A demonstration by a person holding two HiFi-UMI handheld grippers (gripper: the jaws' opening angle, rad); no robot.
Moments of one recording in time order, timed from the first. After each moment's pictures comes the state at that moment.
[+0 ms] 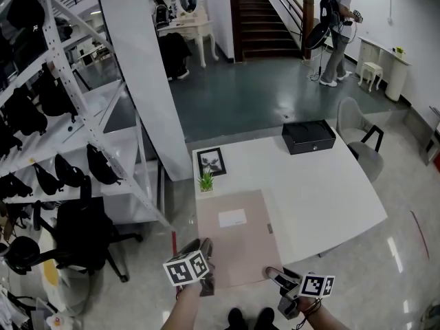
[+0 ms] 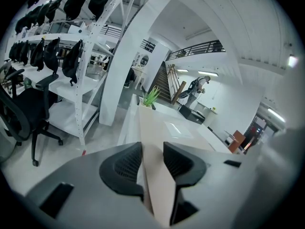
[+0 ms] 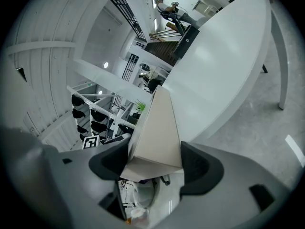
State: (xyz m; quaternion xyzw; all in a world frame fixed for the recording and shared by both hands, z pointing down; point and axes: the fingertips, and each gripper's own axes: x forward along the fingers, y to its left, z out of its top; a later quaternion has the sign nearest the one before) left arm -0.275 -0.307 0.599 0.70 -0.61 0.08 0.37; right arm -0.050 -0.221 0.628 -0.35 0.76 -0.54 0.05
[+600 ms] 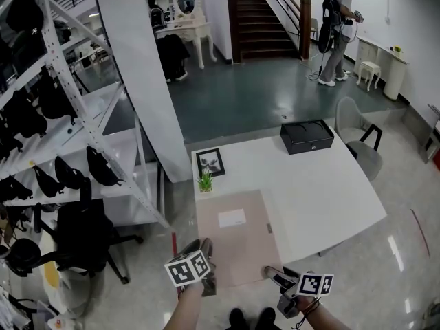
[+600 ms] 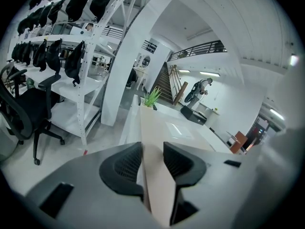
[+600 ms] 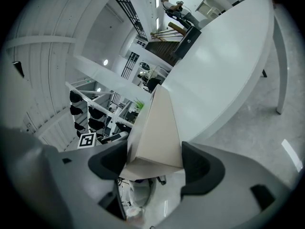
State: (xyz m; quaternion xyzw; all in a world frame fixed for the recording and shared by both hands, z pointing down) left arm -0.274 -0.304 0.599 0.69 -0.61 0.08 0.37; right arm -0.051 -0.219 0.631 -0.36 0.76 -0.54 0.03
